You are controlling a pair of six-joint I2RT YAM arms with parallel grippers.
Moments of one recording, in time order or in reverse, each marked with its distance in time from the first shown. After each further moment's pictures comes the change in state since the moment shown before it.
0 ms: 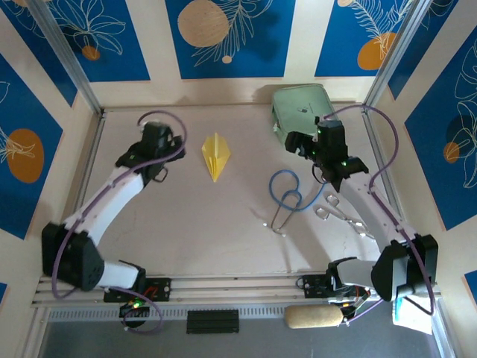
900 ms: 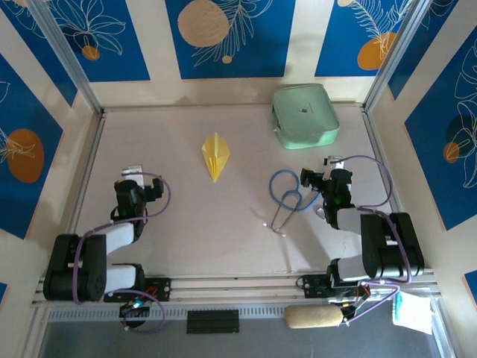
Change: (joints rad) left arm 0.301 -0.030 -0.805 1.104 0.270 0.391; right arm -0.213 0.173 -0.653 0.960 -0.079 -0.272
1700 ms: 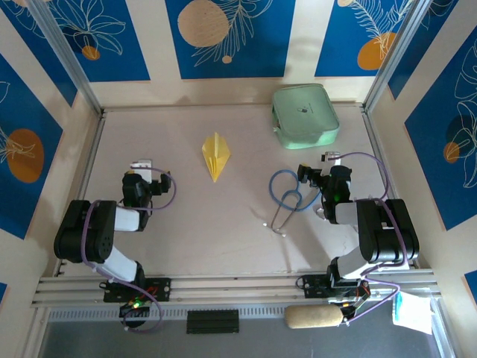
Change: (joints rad) left arm -0.018 0.268 0.078 0.215 0.101 0.052; right arm -0.010 0.102 0.042 0.103 -0.075 -0.012
